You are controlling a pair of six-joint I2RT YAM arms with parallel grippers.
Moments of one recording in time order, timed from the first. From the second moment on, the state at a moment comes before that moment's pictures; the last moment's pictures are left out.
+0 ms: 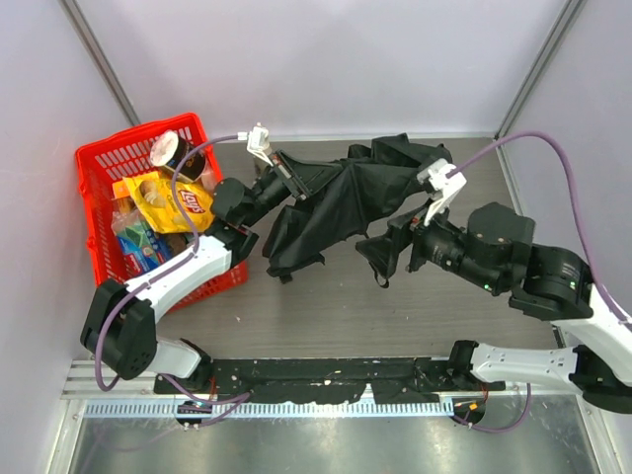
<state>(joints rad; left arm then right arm) -0.59 1.40 0.97 0.85 0.38 -1.00 1.11 0.94 1.51 -0.81 0.25 0.34</state>
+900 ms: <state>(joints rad) -0.58 1.38 1.07 0.48 0.25 -1.07 1.06 0.91 1.06 -0.45 -0.01 0.37</state>
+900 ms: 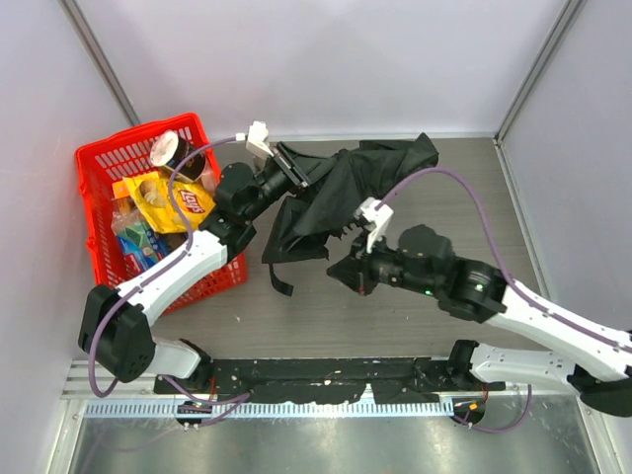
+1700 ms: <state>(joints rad) -0.54 1.45 0.98 0.72 0.42 -1.34 1.00 0.99 0.86 -0.12 0.39 0.27</state>
